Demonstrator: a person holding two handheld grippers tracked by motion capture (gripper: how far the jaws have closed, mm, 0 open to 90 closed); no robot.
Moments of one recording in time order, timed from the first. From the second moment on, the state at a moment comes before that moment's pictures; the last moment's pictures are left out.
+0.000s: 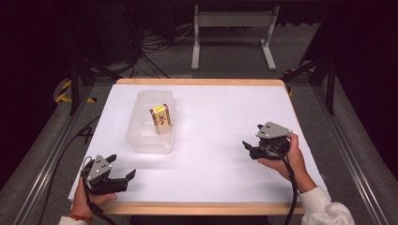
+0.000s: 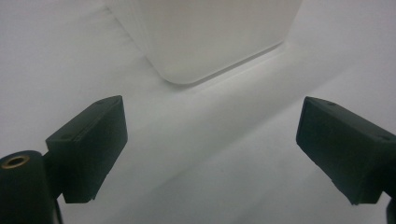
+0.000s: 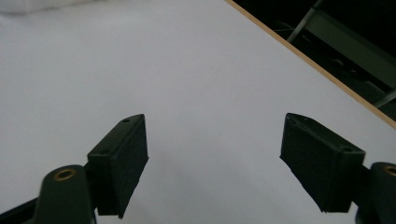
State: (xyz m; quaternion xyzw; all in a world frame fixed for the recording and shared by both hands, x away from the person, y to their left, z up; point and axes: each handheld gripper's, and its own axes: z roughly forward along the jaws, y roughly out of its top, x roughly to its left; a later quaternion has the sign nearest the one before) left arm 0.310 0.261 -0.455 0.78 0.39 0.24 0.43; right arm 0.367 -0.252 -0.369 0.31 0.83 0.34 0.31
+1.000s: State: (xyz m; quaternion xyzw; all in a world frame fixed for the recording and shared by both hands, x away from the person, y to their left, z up) left arm 0.314 0.258 -0.455 0.79 0.38 0.23 0.42; right arm 0.314 -0.316 -0.402 0.32 0.81 0.36 0.33
